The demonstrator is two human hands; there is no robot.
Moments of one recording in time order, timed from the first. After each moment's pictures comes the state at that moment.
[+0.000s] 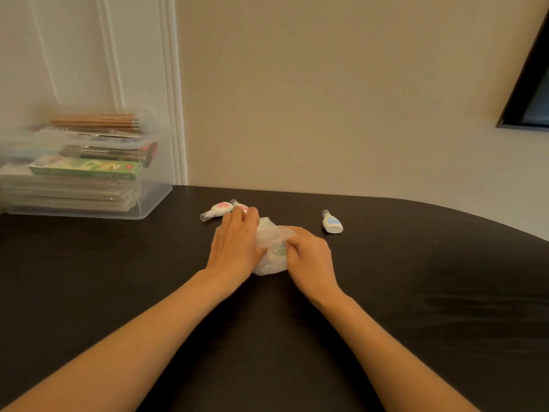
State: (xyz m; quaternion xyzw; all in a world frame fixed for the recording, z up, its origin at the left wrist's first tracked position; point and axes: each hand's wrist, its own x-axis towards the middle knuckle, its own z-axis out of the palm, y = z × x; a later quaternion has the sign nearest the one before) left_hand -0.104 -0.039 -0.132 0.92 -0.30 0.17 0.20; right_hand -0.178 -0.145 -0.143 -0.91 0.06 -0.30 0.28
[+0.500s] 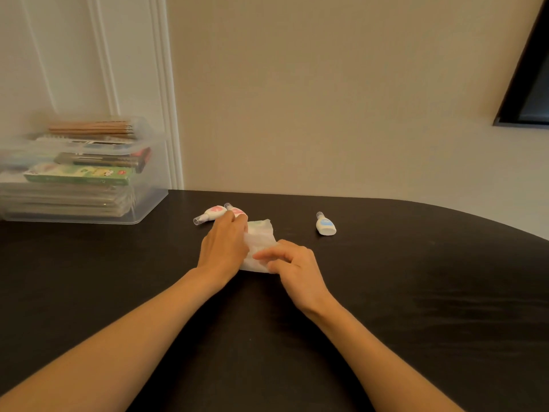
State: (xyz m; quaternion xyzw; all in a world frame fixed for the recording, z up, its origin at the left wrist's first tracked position) left_hand -0.089 -0.050 -0.136 0.92 -0.26 0.17 0.24; right_hand -0.191 -0.145 -0.141 -0.85 0.01 -0.22 0.47
